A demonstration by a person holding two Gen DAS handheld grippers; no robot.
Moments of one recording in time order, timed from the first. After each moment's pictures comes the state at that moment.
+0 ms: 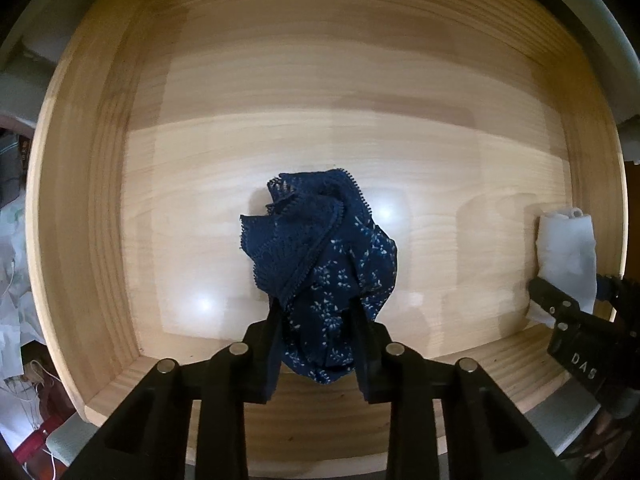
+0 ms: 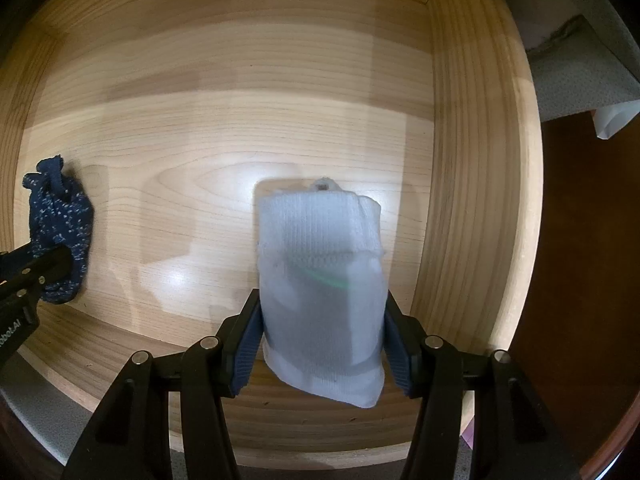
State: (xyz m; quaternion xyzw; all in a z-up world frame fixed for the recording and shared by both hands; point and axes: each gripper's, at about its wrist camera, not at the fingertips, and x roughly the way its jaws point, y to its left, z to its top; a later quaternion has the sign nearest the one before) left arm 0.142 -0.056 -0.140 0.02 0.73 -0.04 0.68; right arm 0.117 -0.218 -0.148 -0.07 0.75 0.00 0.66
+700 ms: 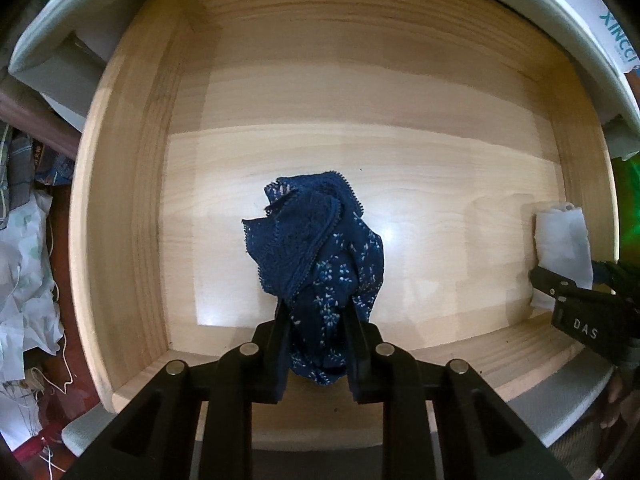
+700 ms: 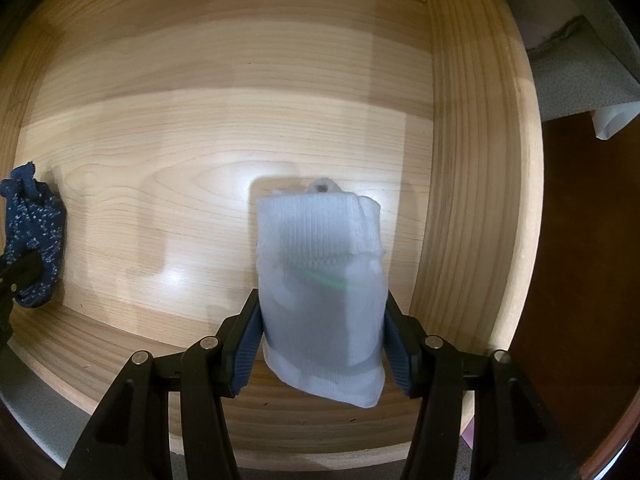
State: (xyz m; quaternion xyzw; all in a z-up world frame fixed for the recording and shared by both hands) left arm 0.133 -0.059 -0.121 0.02 0.69 -0.04 0.72; right arm 0.118 -0.213 -0.152 -0.08 0.75 0.00 0.66
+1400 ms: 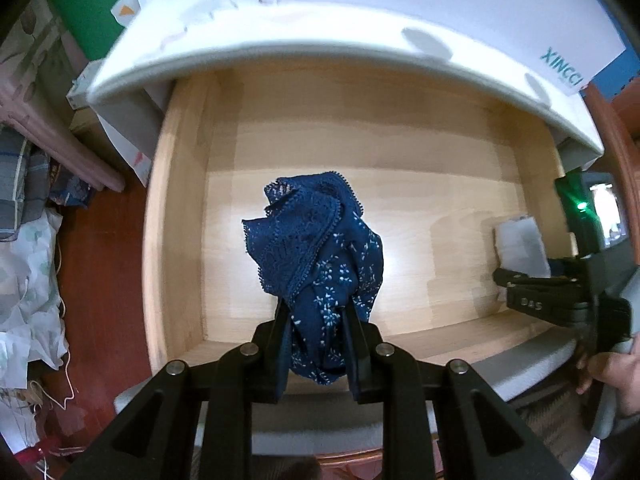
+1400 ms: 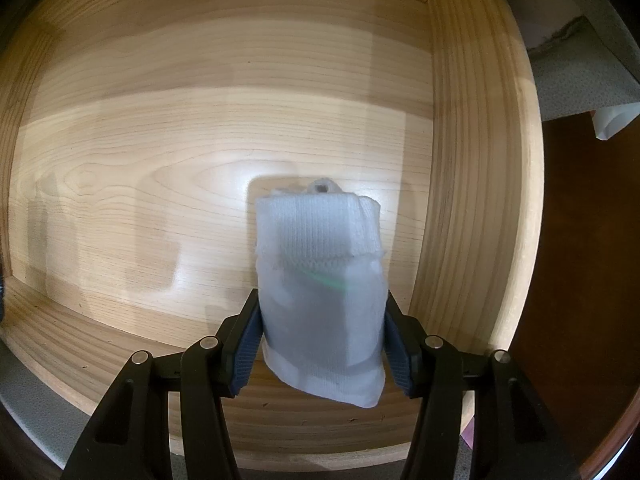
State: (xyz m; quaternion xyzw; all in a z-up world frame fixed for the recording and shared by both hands) left arm 0.086 -0.013 -0.056 0.02 0.64 -0.06 0.76; right arm 0.121 -0.217 -0.152 -0.08 0.75 0.00 0.66
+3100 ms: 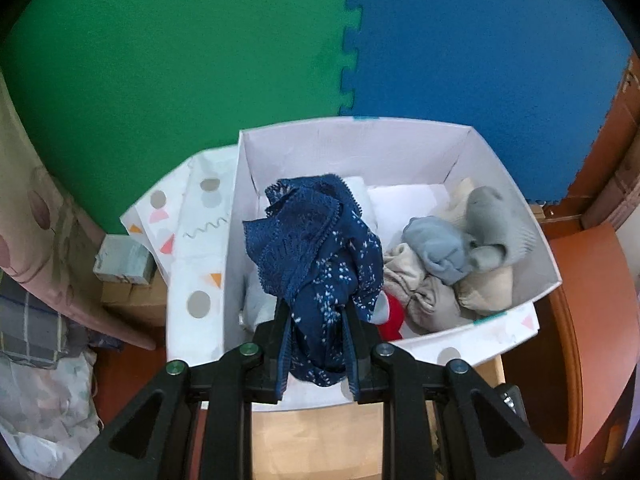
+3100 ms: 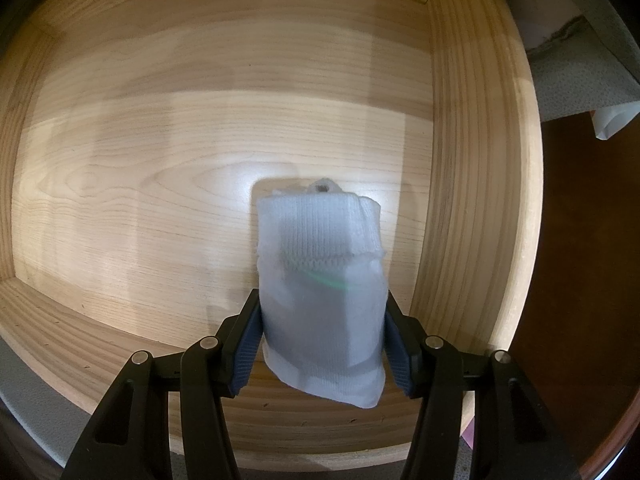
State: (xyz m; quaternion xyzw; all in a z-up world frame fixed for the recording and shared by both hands) left arm 0.224 -0.048 0.130 0.05 0.48 -0.08 0.87; right arm 0.122 -0.218 -0.153 -0.07 0.75 0.00 0.66
